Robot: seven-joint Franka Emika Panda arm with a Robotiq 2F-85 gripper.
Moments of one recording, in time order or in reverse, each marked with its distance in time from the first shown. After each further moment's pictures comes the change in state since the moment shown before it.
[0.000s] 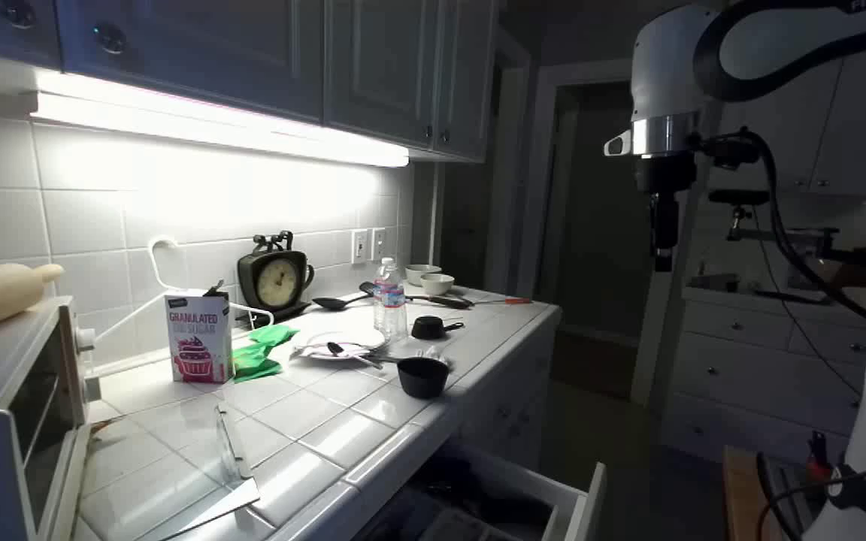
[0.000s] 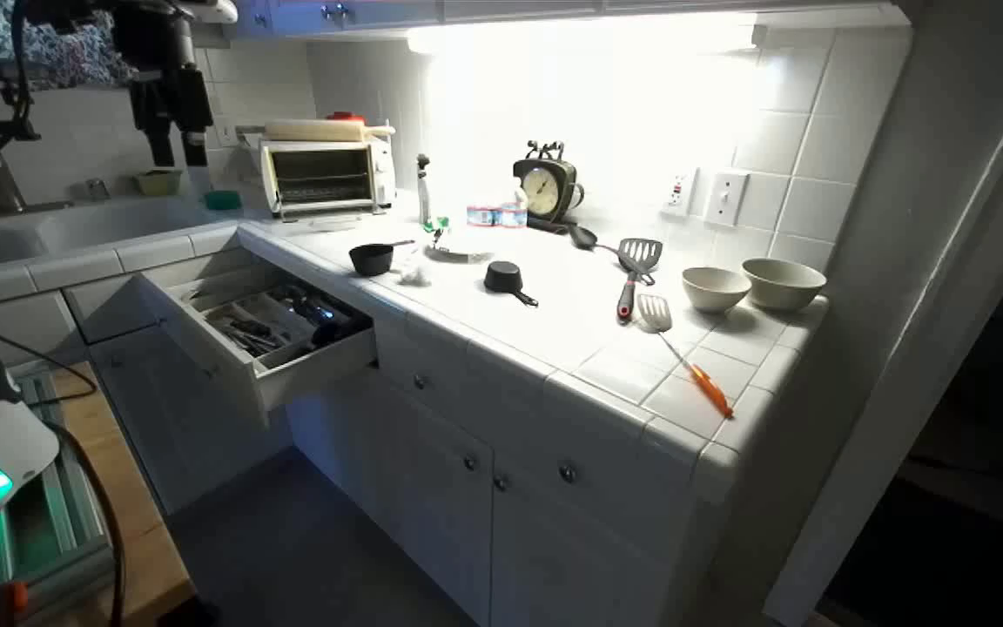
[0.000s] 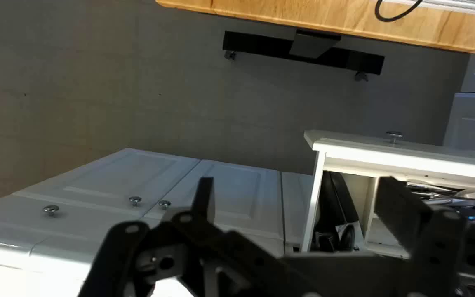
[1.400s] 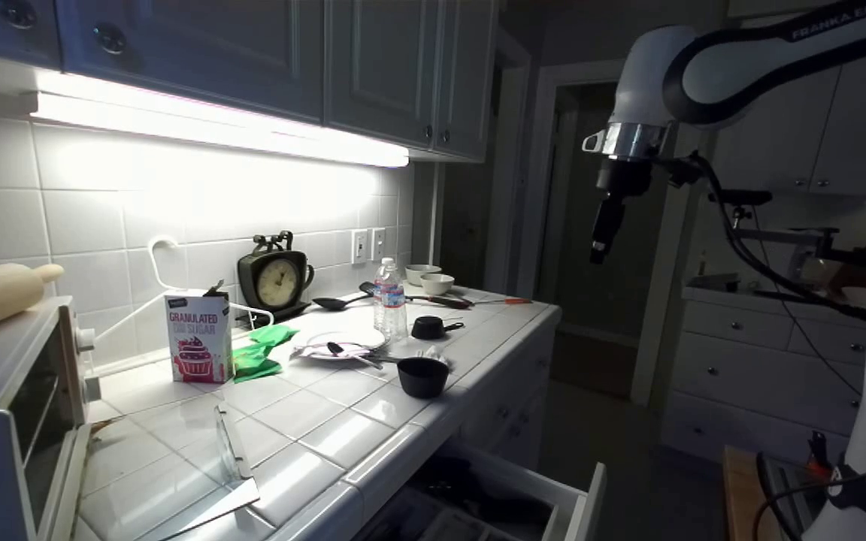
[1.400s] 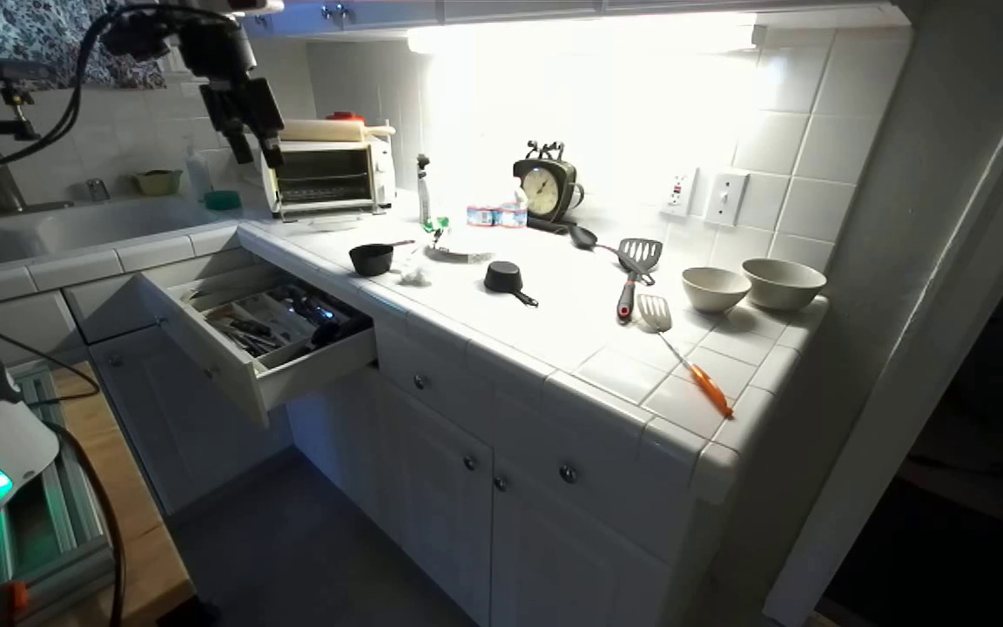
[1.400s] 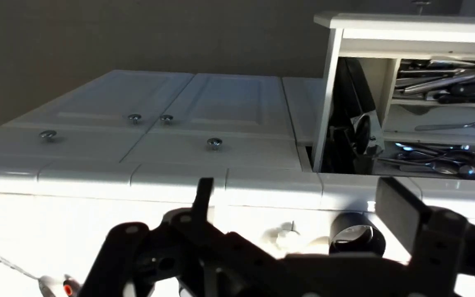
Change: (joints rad) arm 0.032 0.108 -0.116 0.002 0.027 0.356 0.049
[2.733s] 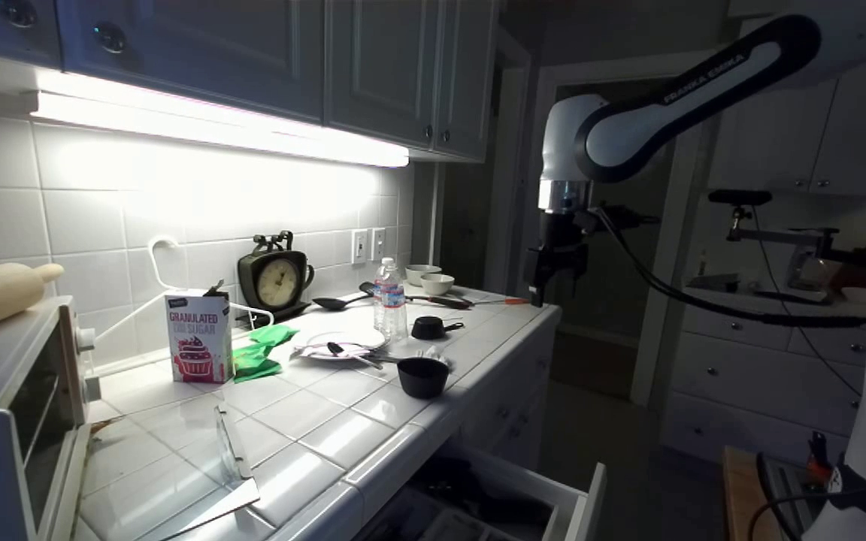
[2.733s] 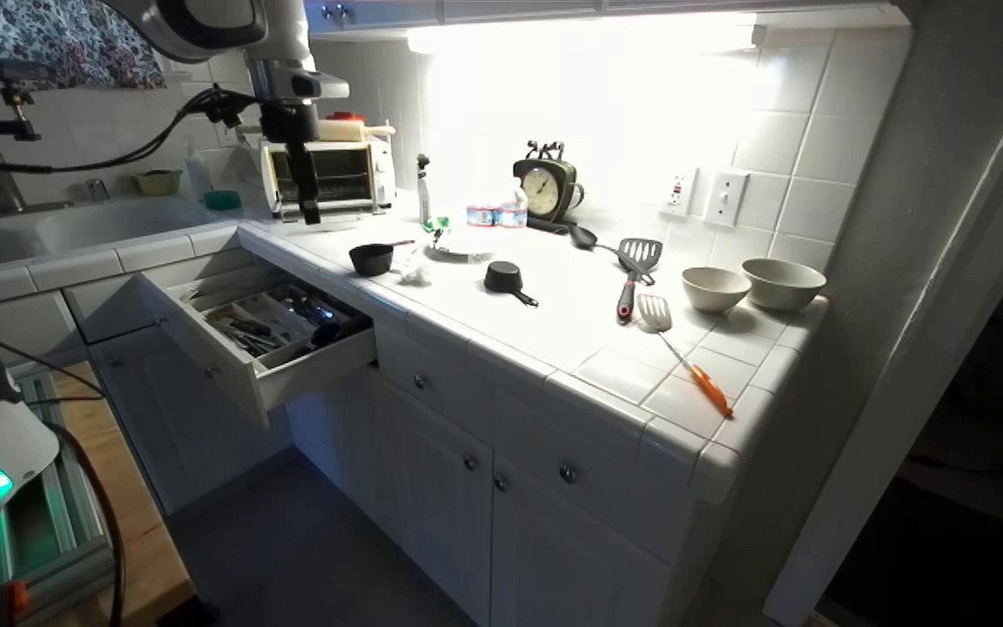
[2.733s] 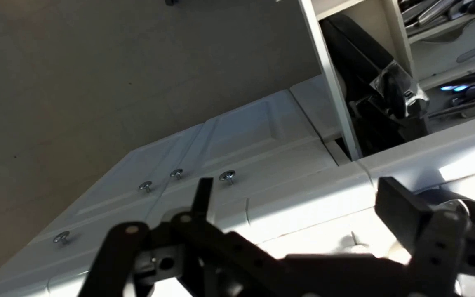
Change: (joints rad) arm -0.046 0.377 0.091 0.119 0.041 0.121 0.448
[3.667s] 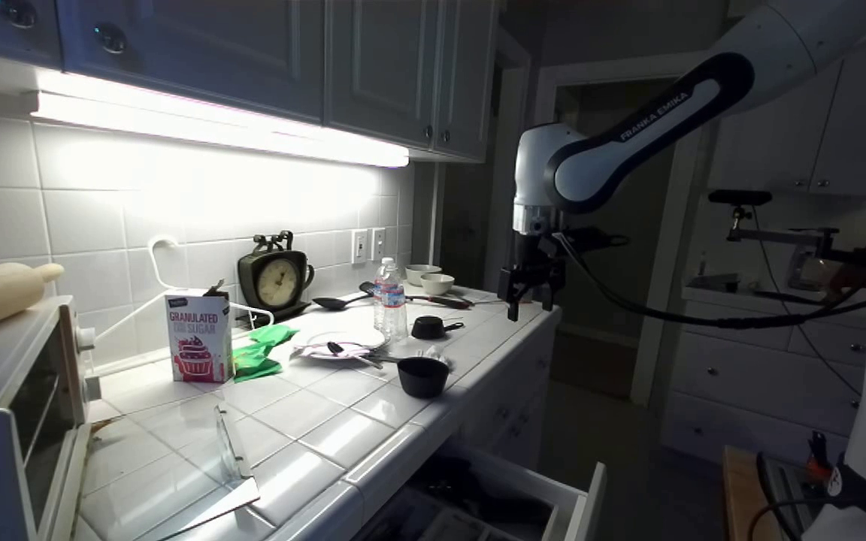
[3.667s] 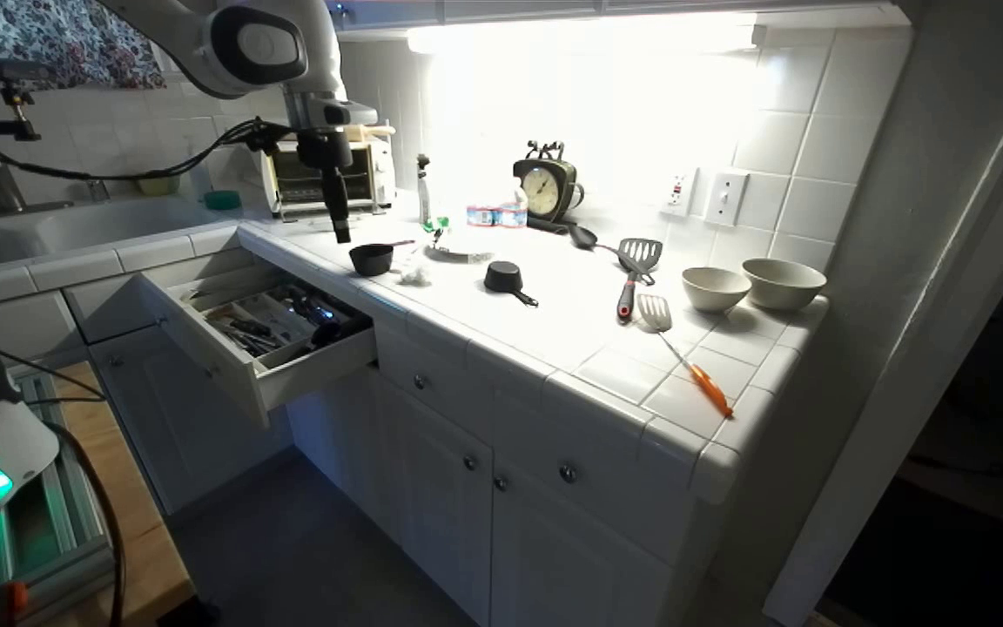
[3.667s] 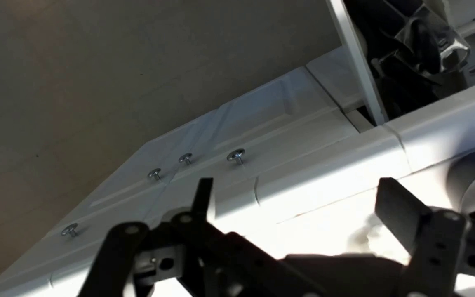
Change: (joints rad) arm -0.001 0.174 0.005 0.079 -0.076 0.105 0.137
